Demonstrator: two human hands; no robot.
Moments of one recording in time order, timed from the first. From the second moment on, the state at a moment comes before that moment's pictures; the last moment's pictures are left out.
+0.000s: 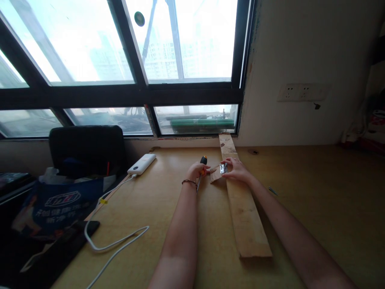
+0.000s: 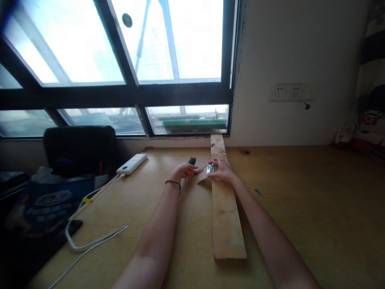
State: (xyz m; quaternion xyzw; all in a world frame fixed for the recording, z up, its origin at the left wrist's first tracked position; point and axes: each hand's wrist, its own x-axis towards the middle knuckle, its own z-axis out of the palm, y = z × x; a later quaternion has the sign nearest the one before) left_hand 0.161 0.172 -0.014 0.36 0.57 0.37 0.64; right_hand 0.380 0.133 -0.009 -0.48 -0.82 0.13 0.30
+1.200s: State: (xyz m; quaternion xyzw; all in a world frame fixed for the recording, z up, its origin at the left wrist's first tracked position) left_hand 0.160 0.151 0.036 0.38 0.54 0.51 0.56; right_hand 0.378 0.131 -0.009 -0.48 -0.82 0.11 0.30
